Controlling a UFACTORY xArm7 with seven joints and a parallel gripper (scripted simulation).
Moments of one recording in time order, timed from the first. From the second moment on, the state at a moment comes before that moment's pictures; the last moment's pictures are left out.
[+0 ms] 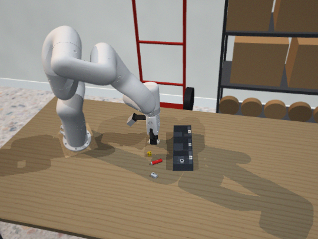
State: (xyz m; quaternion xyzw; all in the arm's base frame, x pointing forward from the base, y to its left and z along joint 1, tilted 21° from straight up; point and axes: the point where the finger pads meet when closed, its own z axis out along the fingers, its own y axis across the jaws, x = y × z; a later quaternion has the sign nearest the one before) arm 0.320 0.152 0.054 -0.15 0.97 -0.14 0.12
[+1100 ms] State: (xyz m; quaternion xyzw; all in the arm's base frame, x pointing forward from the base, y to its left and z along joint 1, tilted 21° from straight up) arm 0.308 0.160 0.090 -0.15 0.97 -0.14 0.12
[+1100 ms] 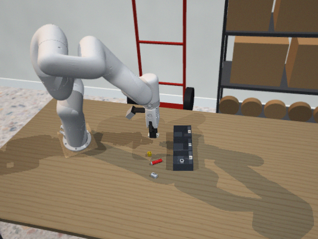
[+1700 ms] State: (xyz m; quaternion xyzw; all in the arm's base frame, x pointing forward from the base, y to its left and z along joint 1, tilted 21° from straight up) arm 0.302 0.165 0.110 -0.15 0.97 -0.14 0.12
